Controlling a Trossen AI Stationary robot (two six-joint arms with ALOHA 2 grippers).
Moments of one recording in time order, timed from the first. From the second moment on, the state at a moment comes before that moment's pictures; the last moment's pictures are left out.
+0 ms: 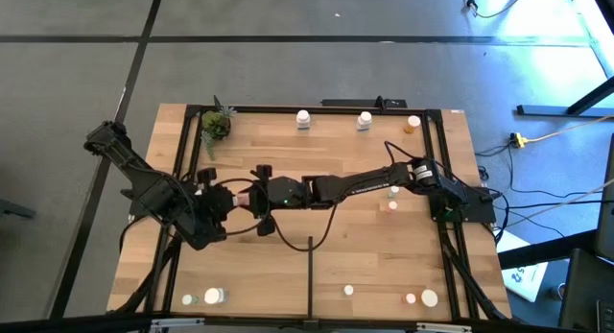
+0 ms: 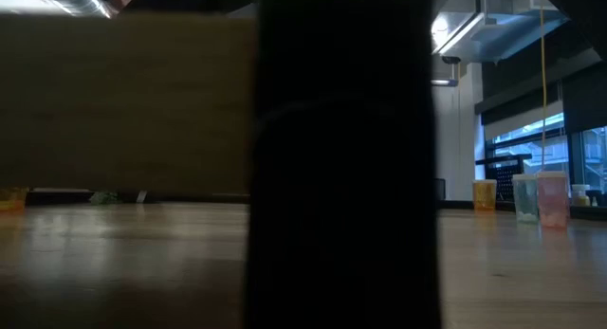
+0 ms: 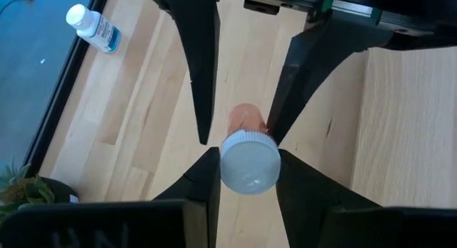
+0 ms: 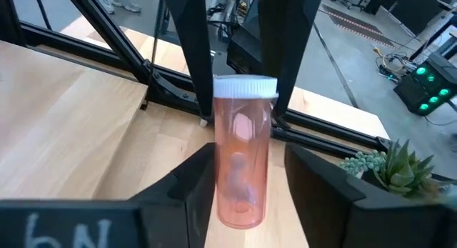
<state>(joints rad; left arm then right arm) -0.69 1.22 1.23 -1.32 -0.64 -0.81 0.14 2.24 1.91 -0.03 0.22 -0.27</state>
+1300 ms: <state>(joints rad) -0.75 1.22 1.23 -1.32 -0.56 -0.96 0.15 2.12 1.91 -0.40 0.35 -0.22</state>
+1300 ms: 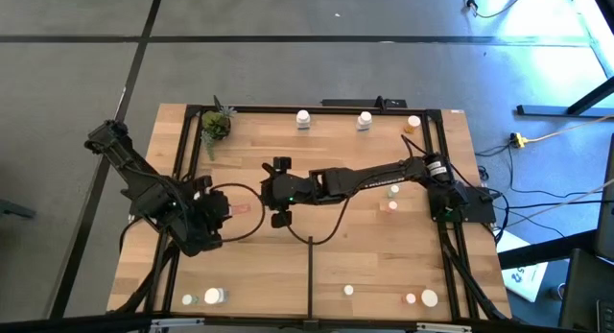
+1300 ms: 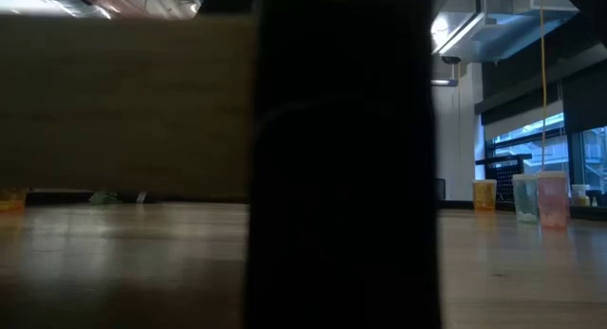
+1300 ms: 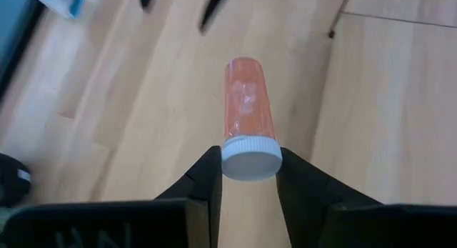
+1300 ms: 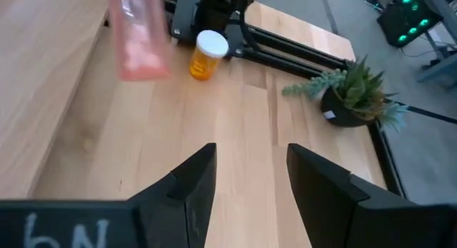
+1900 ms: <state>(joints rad) -0.74 1.22 1.23 -1.19 -0.29 -1.01 0.24 1.92 1.91 -0.56 0.35 -0.20</state>
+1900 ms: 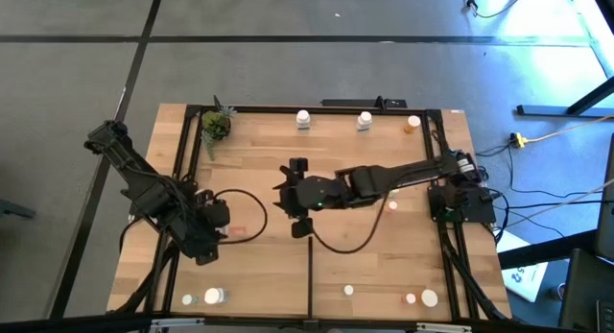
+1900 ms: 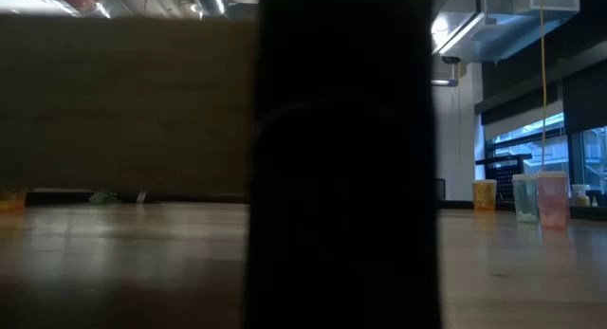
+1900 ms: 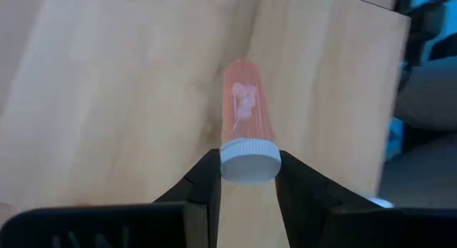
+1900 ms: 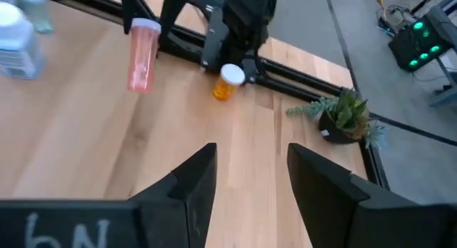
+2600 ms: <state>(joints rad) -0.70 1.35 1.25 -1.11 -0.03 -0.85 0.35 1.80 1.91 -0.46 0.35 -0.16</state>
